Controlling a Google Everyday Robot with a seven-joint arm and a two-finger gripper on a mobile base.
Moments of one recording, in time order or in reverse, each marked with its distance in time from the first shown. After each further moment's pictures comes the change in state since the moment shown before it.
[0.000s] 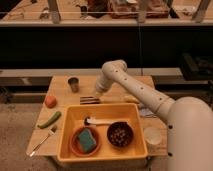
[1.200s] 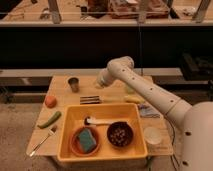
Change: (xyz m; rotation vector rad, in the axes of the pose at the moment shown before) arm 0.019 0.028 -0.048 -0.160 0.077 0.102
